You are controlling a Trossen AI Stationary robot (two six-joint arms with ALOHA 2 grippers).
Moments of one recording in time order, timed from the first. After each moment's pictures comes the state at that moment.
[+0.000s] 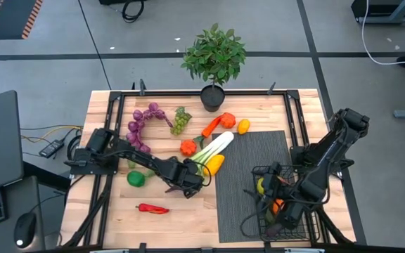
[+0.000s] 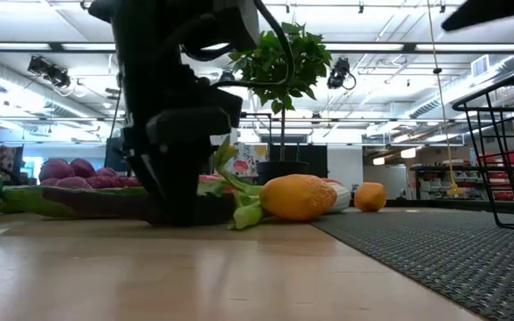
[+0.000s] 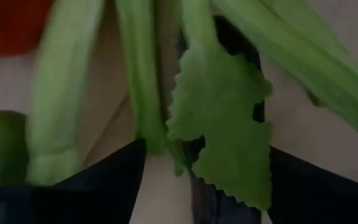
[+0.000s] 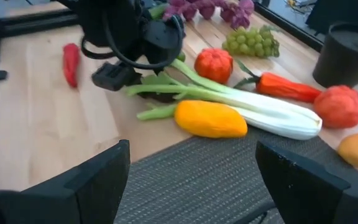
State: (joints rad) left arm -0.30 1.97 1.27 -0.71 -0.25 -0.87; right arm 0.90 1.46 1.05 -0.83 1.00 1.17
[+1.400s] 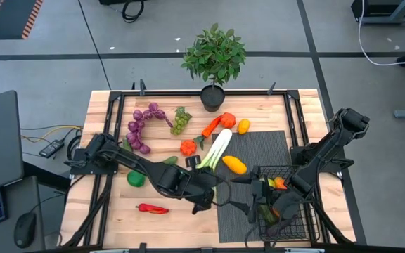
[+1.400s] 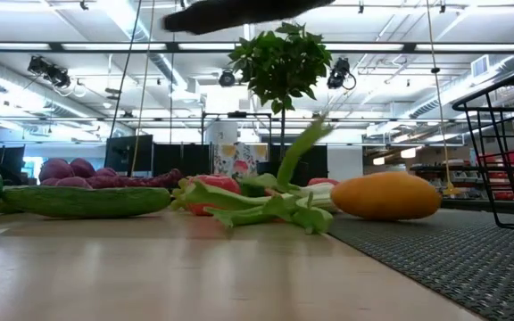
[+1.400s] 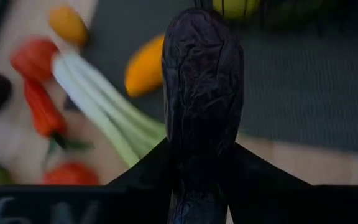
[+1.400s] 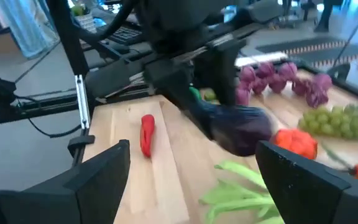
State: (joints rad) left arm -0.42 1.98 1.91 -0.97 -0.52 -0.46; right arm 0.79 1.45 0.93 0.13 0.94 0.42
